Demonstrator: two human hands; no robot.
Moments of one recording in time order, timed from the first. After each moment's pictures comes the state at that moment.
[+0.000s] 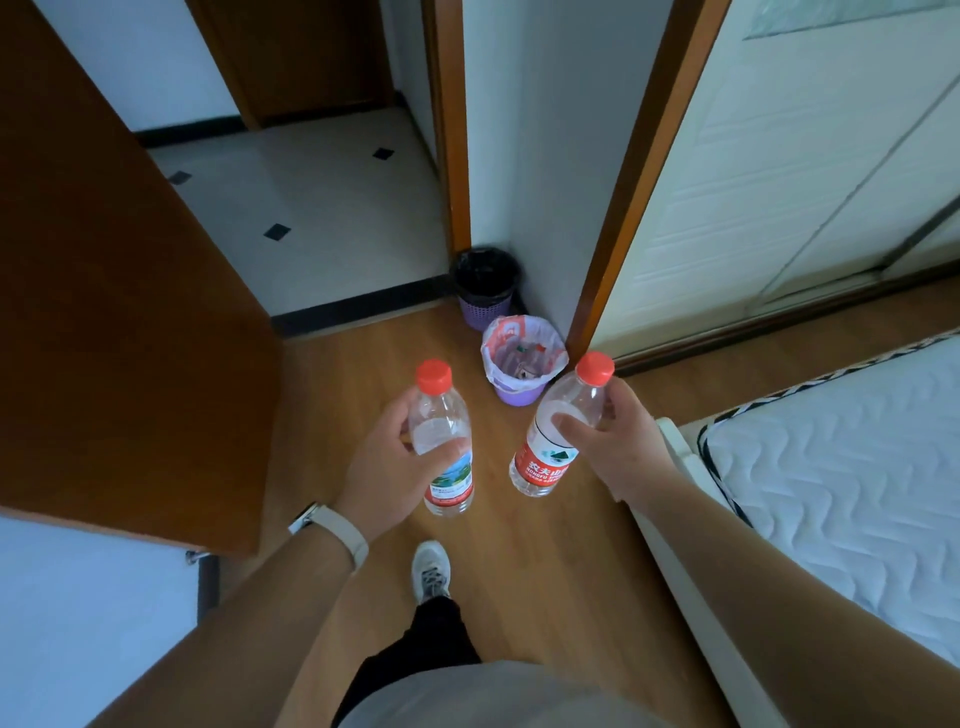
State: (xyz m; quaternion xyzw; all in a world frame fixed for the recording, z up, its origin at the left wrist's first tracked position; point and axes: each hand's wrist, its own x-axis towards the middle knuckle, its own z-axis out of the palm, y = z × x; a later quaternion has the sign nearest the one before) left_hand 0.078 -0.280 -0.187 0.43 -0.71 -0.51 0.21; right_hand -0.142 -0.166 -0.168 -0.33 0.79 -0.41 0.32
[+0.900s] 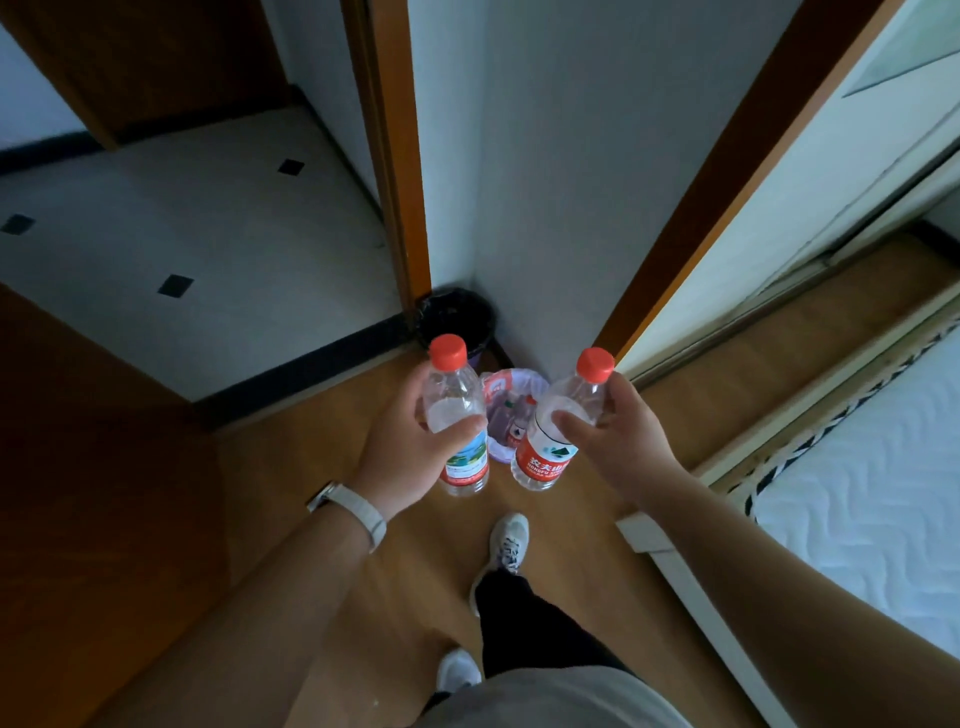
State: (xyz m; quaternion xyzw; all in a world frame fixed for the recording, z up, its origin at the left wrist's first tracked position) left_hand -0.051 -0.625 -0.203 0.33 -0.72 -0.59 0.17; right_hand -0.223 -0.467 -0.185 -0.24 0.85 -0.41 0.25
